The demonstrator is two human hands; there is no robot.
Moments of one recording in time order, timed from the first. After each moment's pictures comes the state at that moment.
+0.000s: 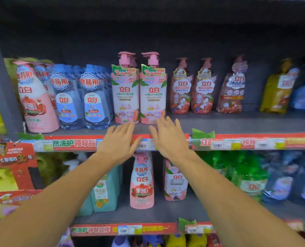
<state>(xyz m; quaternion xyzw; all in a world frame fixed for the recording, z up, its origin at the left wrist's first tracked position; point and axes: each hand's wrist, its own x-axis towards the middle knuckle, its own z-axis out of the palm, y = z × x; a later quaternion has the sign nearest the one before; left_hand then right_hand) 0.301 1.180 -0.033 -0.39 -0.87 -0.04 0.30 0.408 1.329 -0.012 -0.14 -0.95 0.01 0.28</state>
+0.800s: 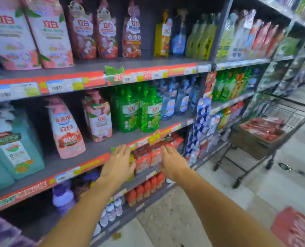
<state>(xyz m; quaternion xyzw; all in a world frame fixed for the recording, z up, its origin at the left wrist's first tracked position) 0.523 1.191 -0.212 -0.62 -0.77 -0.13 0.04 0.705 1.286 -0.203 -0.44 -0.89 0.06 0.01</state>
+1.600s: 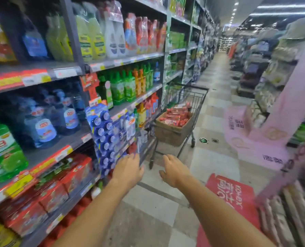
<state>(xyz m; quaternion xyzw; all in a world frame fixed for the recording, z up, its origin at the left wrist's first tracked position) 0.932 1.467 -0.230 -0.80 -0.60 -0.06 0.02 1.116 1.450 -0.224 -0.66 -0.75 0.11 0.04</state>
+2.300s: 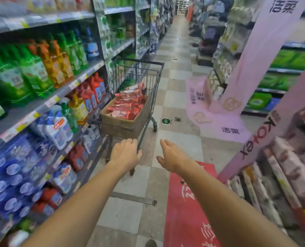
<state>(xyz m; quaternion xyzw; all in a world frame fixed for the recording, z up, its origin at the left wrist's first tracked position) 1.246 1.732 -0.271 -0.87 -0.50 -0.01 0.00 1.415 1.661 -0.266 -0.74 -0.66 0.15 0.04</state>
